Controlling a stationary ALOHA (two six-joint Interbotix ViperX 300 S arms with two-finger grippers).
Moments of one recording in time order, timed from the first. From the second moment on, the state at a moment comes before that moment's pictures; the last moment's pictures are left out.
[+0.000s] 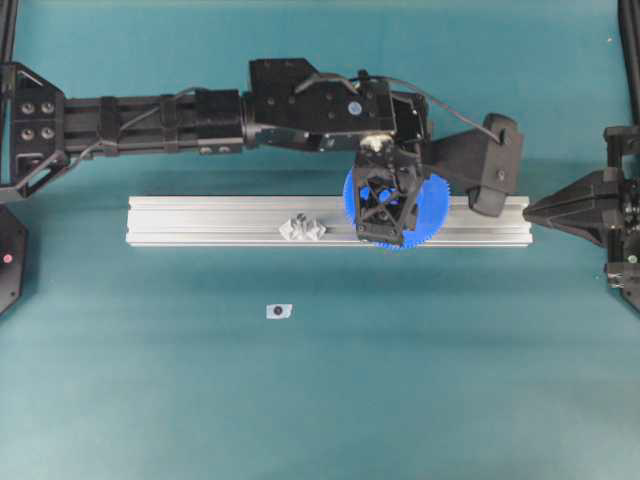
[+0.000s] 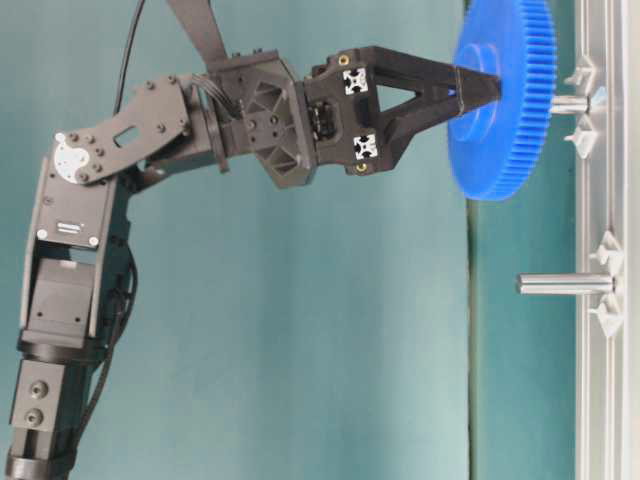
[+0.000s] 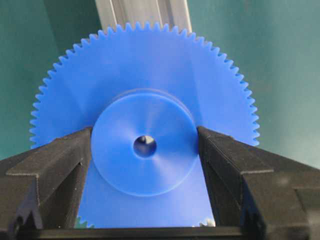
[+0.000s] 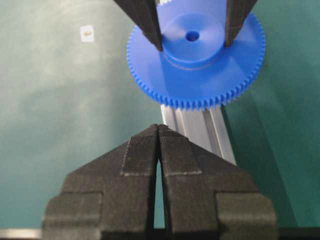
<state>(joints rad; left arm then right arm) 0.12 0.56 -0.46 0.02 1.15 0.33 -0.09 -1.03 1.28 0.04 0.20 0.09</state>
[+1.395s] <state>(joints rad) 0.14 0.56 -0.47 0.02 1.18 0.36 -0.09 -1.04 1.29 0.04 0.20 0.09</state>
